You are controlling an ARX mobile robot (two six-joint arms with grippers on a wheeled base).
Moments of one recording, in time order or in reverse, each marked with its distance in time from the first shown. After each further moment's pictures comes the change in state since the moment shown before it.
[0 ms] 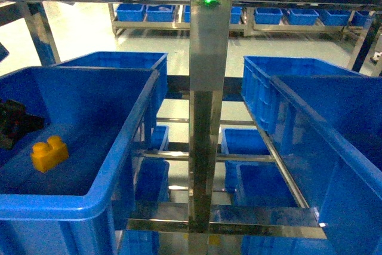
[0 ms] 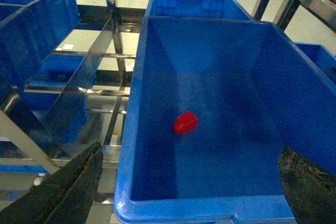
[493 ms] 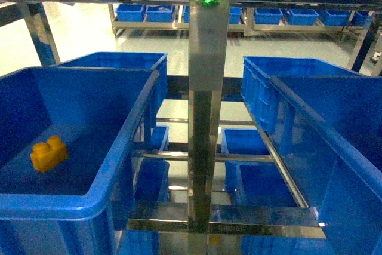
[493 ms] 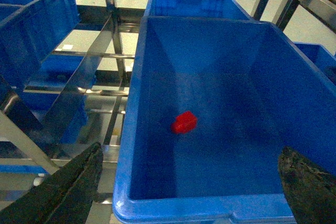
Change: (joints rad) left arm 0.108 -0.579 -0.313 -0.107 0.243 -0.045; right arm 0.000 0.000 0.000 0.000 0.000 0.000
